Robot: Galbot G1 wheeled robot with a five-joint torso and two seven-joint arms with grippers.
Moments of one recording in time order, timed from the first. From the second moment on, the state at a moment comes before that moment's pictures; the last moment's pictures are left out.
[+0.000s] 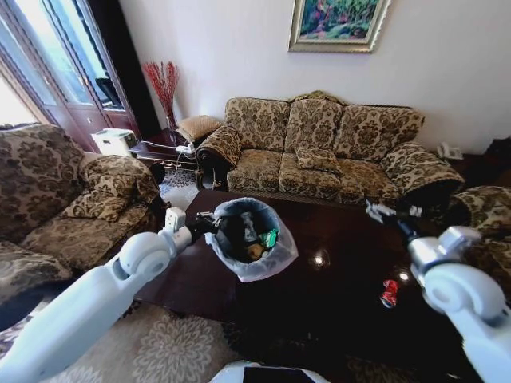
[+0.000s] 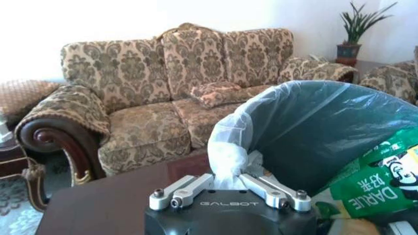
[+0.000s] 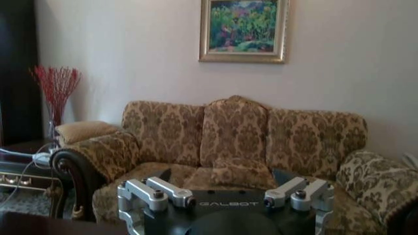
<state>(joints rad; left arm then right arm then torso) 1.05 -0.65 -0.32 -2.22 -0.88 0.57 -0.08 -1.52 0.84 0.91 2.13 0.80 -0.22 0.14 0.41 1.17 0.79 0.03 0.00</state>
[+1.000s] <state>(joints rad) 1.14 -0.67 -0.36 -2.26 -0.85 0.56 -0.08 -1.54 1.18 0.80 1.69 0.67 -0.14 0.11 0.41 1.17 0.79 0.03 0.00</state>
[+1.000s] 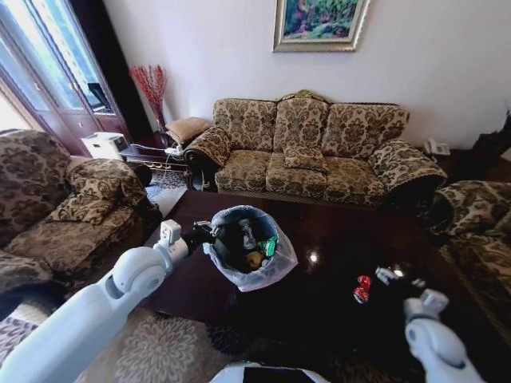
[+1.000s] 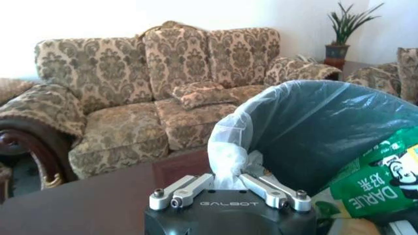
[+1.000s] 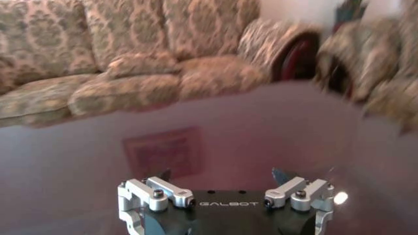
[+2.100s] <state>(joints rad) 1.11 -0.65 -0.35 -2.25 -0.85 0.56 -0.08 -1.50 1.22 0.82 1.53 0.74 -0.19 0.04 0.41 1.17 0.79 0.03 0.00</state>
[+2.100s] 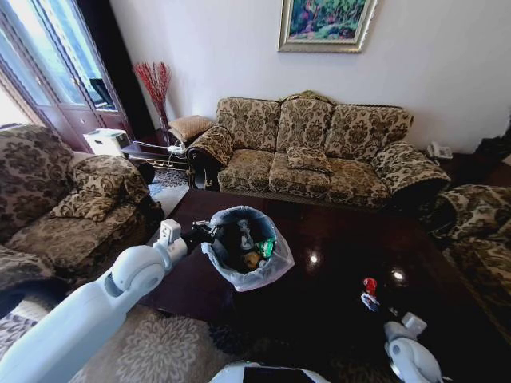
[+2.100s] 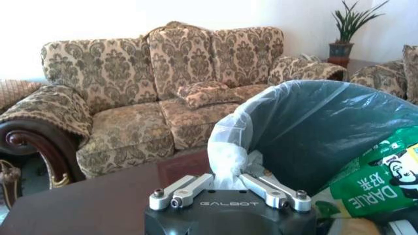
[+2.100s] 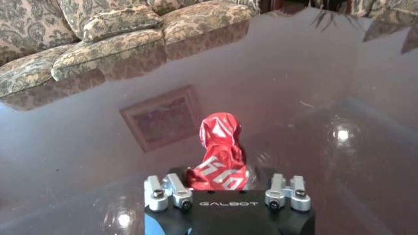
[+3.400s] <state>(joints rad) 1.05 -0.62 -0.32 -2.22 -0.89 0.56 -0.06 -1.39 0.80 0.79 1.87 0.88 -0.23 0.02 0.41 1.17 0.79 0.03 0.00</state>
